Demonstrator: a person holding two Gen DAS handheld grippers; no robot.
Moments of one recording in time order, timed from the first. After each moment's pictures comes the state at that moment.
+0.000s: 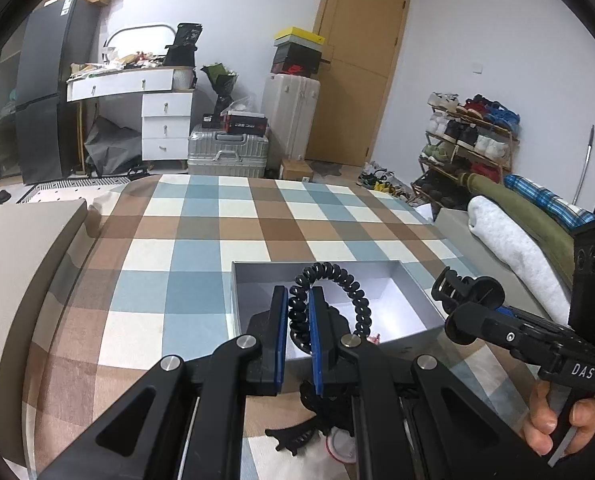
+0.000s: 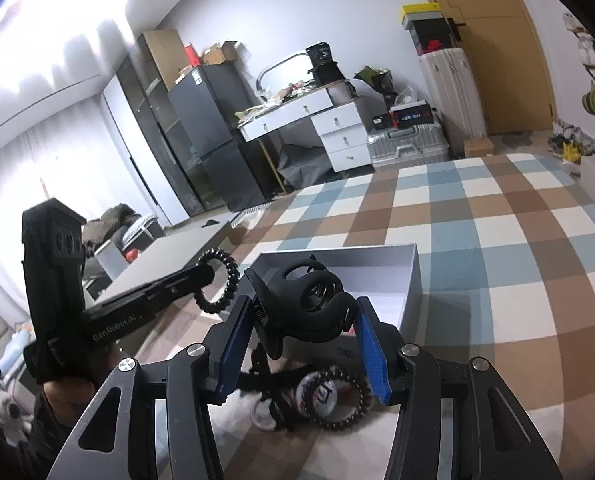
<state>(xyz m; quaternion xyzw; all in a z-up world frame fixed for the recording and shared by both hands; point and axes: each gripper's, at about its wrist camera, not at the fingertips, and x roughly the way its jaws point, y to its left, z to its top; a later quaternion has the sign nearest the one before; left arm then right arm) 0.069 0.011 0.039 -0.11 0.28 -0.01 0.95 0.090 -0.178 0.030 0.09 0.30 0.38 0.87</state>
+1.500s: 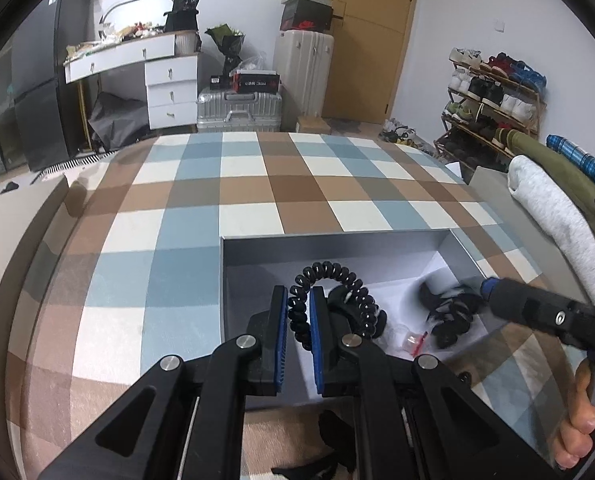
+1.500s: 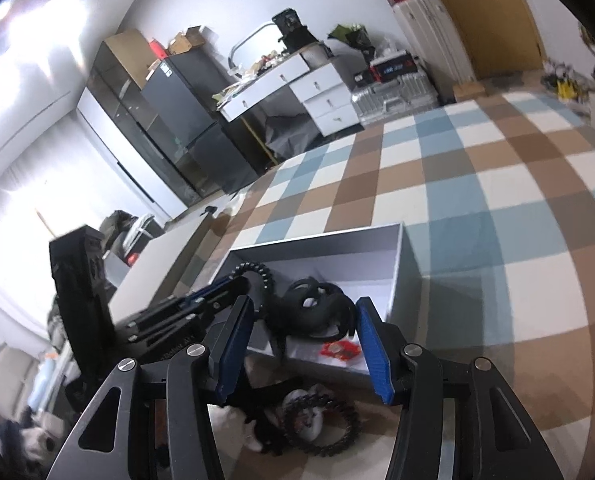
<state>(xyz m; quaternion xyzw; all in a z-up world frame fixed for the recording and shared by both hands) 0.114 0.000 0.013 -0.08 0.36 0.02 0.93 0.140 -0.173 0.011 0.14 0.39 0.37 0.83</state>
